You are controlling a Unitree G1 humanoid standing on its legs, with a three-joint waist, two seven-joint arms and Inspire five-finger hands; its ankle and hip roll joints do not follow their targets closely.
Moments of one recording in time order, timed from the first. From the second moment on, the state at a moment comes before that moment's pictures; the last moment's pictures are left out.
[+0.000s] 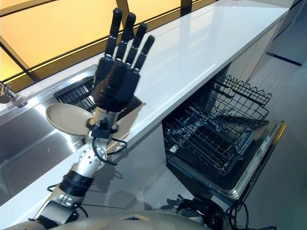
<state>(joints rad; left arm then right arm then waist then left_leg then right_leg) -0.25 0.34 -0.27 -0.16 -1.01 -0.39 -0.35 0.02 -0.28 0.12 1.27 0.45 0.02 0.35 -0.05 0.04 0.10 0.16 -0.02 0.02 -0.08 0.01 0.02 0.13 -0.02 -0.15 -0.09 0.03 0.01</state>
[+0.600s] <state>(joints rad) -0.14 0.94 0.12 -0.13 0.29 -0.20 0.19 0.06 -0.30 0.09 1.23 0.49 0.07 0.34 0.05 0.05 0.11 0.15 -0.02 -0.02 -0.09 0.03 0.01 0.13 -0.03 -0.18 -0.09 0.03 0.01</state>
